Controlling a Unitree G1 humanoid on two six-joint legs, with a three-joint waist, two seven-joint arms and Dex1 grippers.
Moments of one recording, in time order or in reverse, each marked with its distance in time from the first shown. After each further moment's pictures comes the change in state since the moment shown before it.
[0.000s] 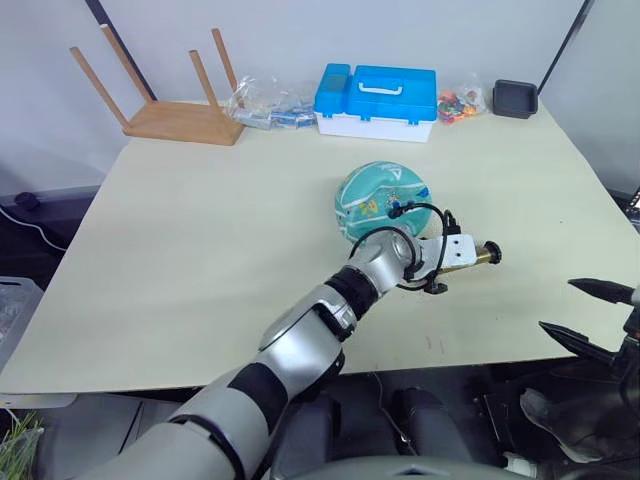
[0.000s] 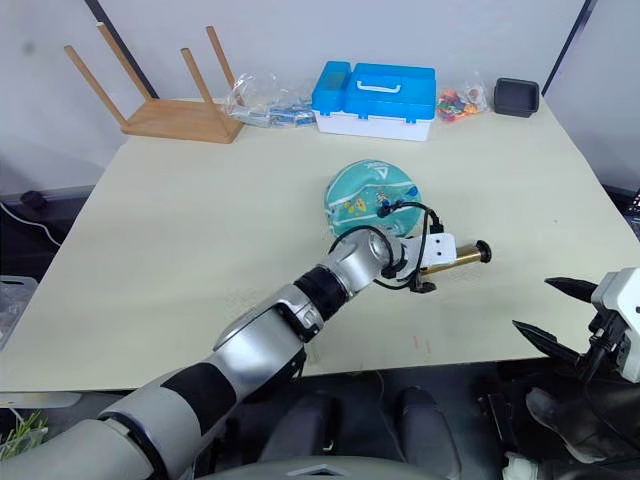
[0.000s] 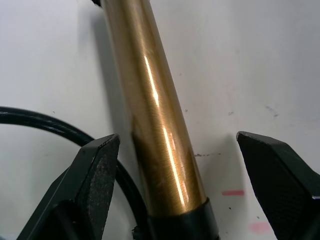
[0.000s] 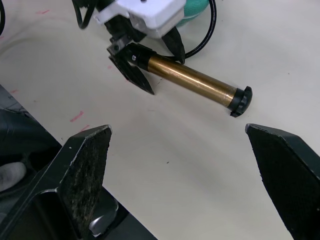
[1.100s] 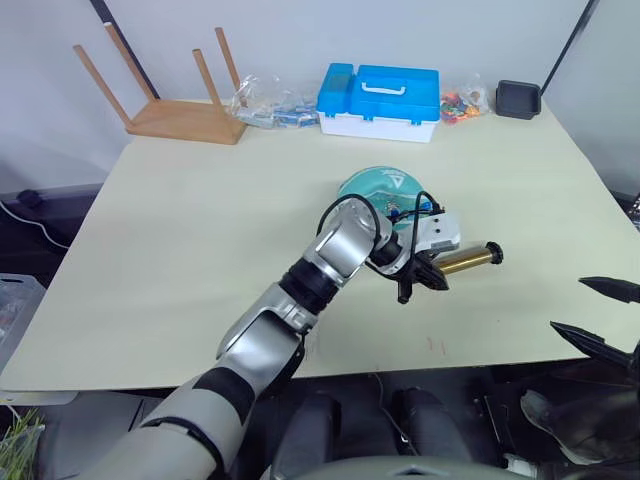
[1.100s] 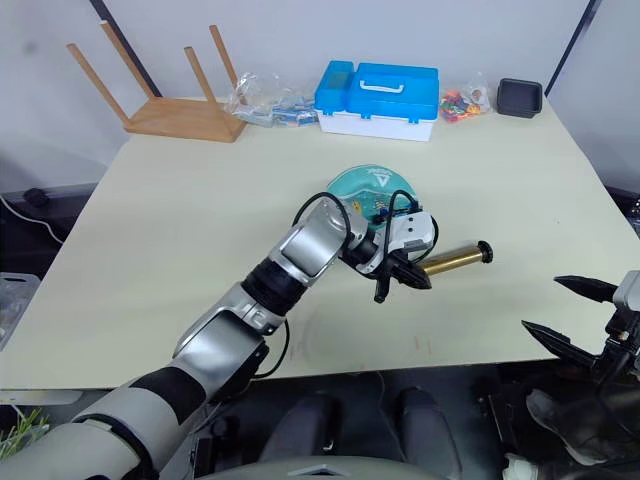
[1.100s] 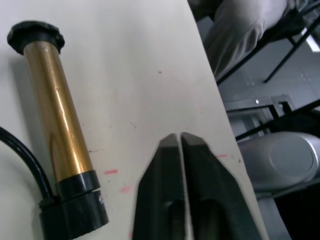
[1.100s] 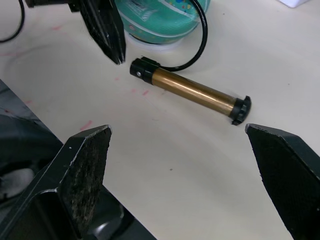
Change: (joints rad) left arm 0.134 0.279 0.089 -0.675 -0.248 0.441 -0.550; right arm -0.013 -0.019 -0.065 0.010 0.079 0.049 0.063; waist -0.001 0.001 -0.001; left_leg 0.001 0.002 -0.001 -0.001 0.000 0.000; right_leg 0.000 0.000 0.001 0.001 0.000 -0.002
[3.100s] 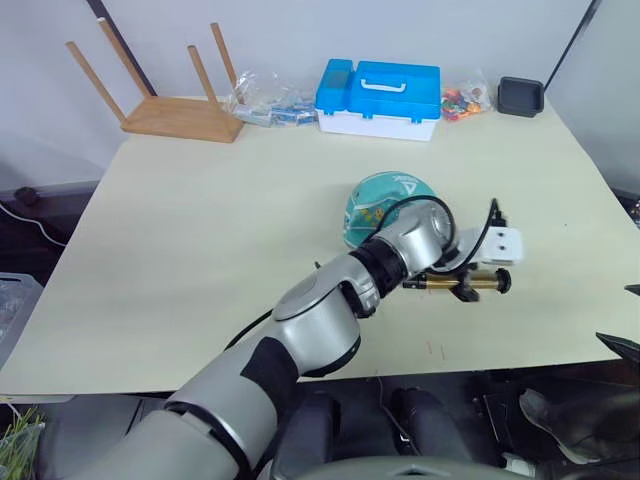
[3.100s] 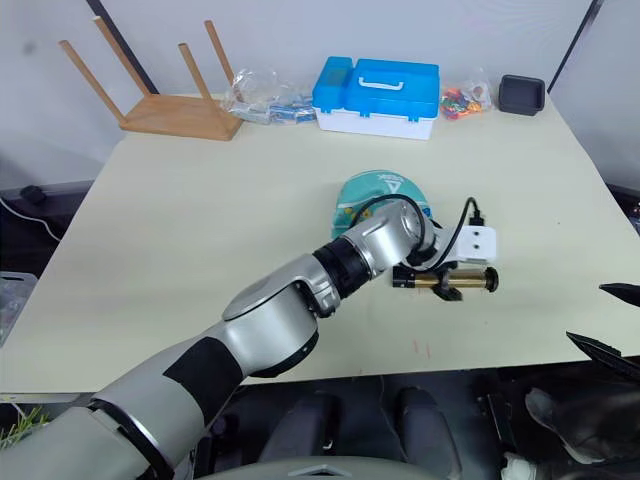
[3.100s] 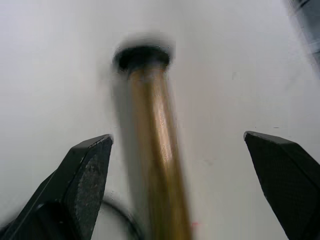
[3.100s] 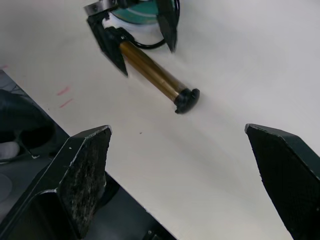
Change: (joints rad) left arm -0.394 -0.306 -0.266 0.810 0.022 -0.381 0.334; right arm 0.102 0.001 -0.168 0.113 -0.090 -0.119 0.154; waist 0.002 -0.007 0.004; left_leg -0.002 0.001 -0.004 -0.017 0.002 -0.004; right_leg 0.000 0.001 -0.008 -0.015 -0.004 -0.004
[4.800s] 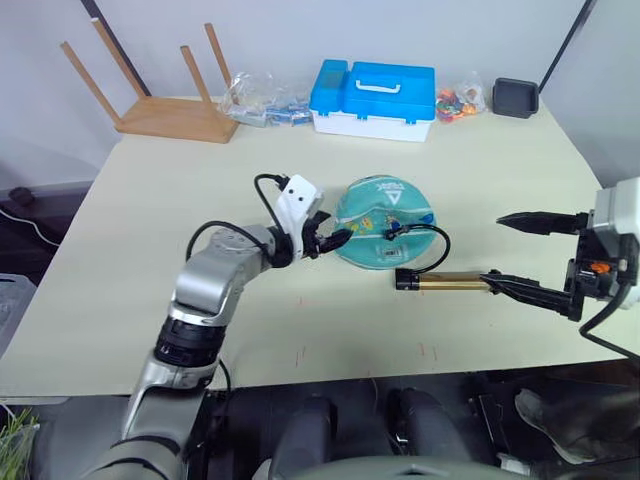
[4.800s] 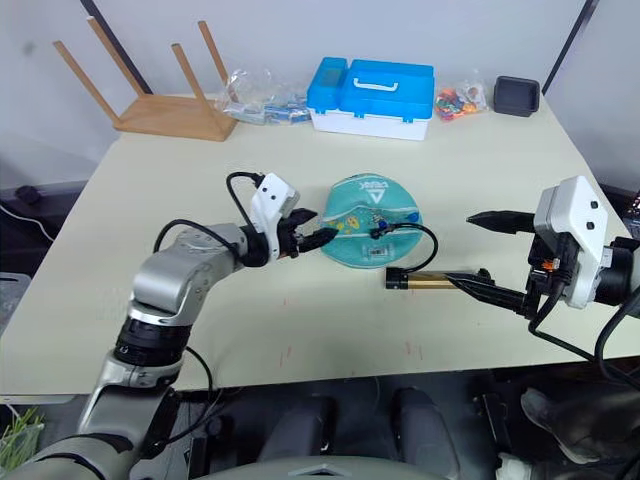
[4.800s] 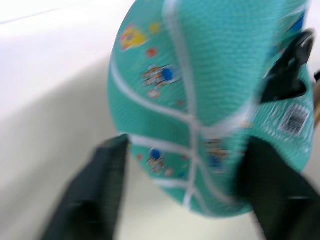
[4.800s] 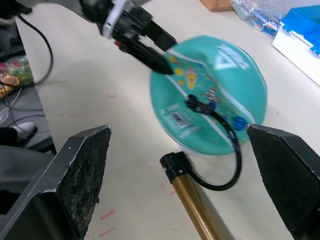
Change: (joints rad) left arm 0.810 0.722 0.703 -1.330 -0.448 0.561 0.307; right arm -0.716 -0.002 0.377 -0.306 0.120 0.572 -0.130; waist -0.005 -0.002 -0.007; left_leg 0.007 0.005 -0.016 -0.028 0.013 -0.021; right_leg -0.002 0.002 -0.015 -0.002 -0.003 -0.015
